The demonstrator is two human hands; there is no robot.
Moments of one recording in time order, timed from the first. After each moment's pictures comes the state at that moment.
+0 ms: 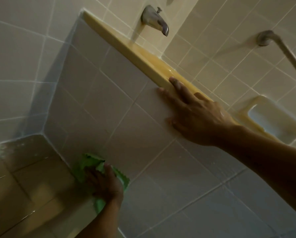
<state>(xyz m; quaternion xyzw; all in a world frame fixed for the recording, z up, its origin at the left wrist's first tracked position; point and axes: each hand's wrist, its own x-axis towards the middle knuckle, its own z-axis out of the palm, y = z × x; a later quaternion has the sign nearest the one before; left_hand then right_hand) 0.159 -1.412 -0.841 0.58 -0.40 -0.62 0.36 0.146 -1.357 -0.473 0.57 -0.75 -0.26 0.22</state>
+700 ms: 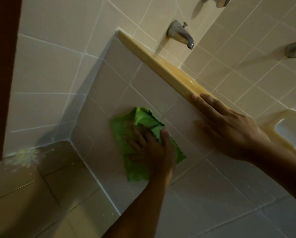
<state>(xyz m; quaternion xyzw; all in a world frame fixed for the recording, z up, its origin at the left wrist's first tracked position) 0.157 -1.459 -0.671 0.49 -0.53 -0.52 0.45 0.148 -1.371 -0.466 0.56 -0.78 -0.20 0.19</state>
